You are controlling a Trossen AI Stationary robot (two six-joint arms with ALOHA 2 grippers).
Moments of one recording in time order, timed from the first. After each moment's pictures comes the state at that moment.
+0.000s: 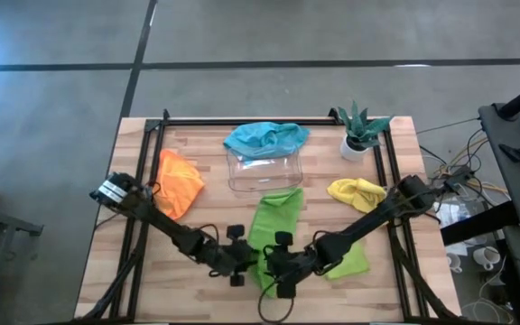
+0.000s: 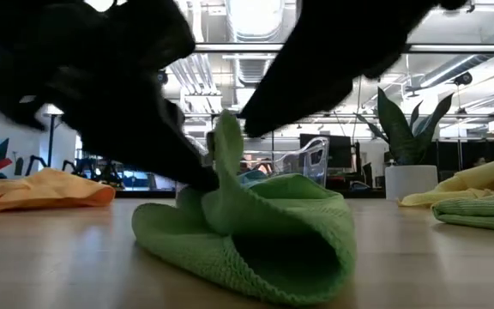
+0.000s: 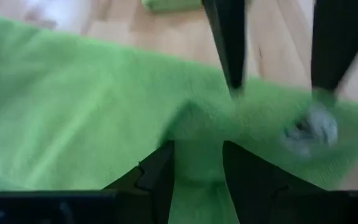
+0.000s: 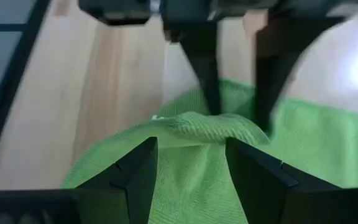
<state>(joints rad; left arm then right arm) -0.53 1.84 0.87 0.33 -0.45 -0.38 0.53 1.98 1.27 -0.12 0.34 0.40</state>
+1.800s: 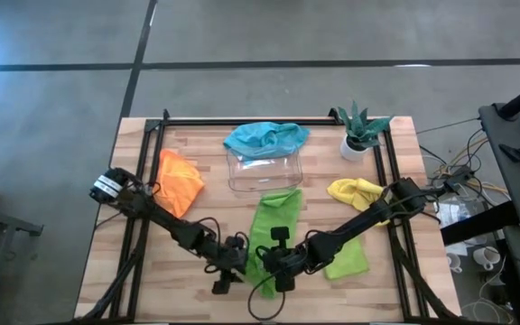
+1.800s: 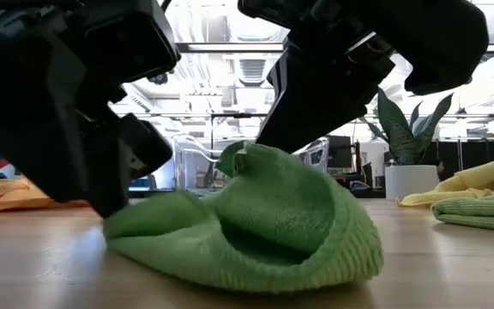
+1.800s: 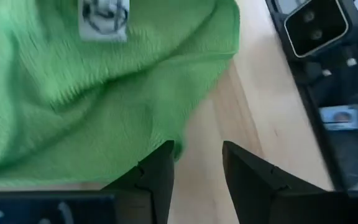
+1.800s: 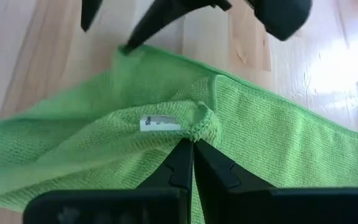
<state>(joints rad) -0.49 1.78 0.86 0.18 0.14 -0.47 0.50 2.03 1.34 -0.29 0.37 0.24</state>
